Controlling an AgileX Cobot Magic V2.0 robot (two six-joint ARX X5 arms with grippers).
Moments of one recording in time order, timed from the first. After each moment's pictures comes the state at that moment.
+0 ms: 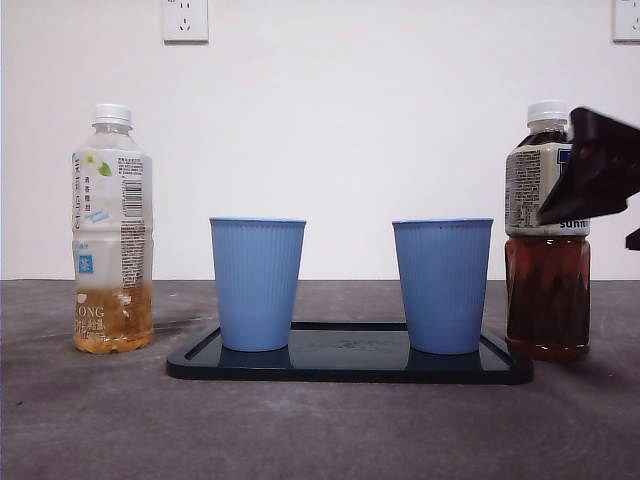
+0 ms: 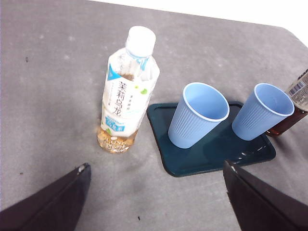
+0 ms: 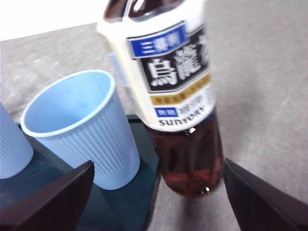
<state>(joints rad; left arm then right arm) 0.01 0.48 0.78 -0.78 0.43 -0.08 0.42 0.87 0.18 0.39 0.11 0.35</state>
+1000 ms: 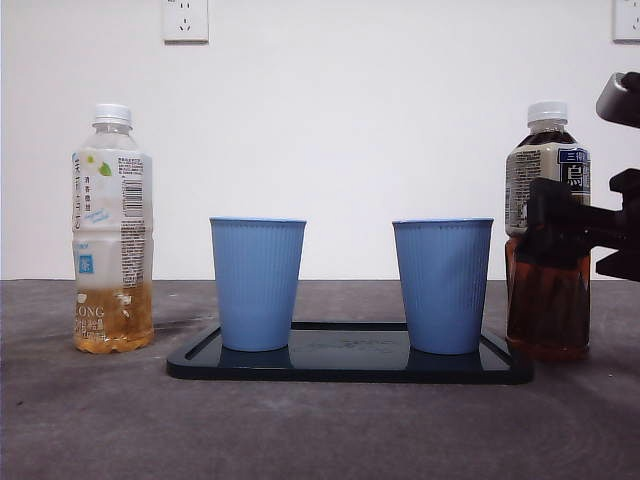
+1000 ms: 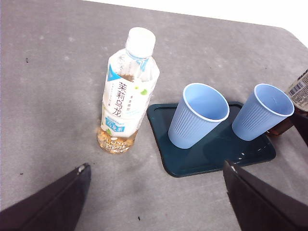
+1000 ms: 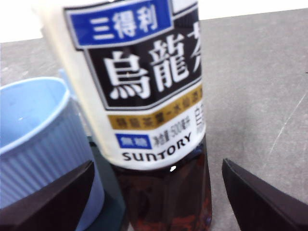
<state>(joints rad) 0.01 0.48 0.78 -0.78 0.43 -0.08 0.36 1.42 0.18 1.02 0.13 0.26</state>
